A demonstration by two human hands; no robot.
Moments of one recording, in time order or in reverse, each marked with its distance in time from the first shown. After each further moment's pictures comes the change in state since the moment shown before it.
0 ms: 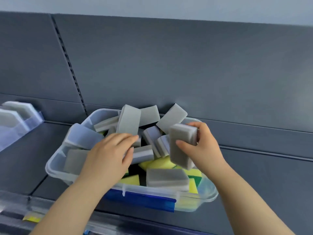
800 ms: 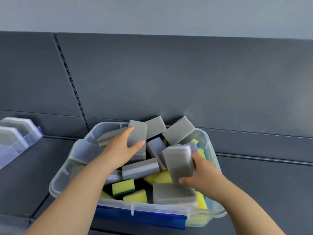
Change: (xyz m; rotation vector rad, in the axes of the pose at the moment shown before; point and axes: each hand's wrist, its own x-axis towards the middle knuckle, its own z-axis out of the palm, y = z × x) left_hand 0.064 -0.041 0.032 -0.409 -0.405 -0.521; right_hand -0.009 0.008 0.006 -0.409 -0.305 0.139
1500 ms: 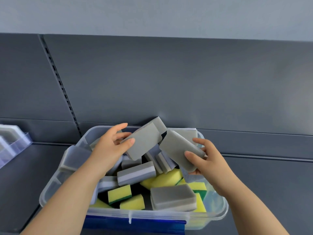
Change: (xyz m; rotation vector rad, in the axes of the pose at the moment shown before) left_hand -0.006 0.007 -0.012 -0.697 0.045 0.089; right_hand 0.005 -0.004 -0.014 0.607 0.255 0.054
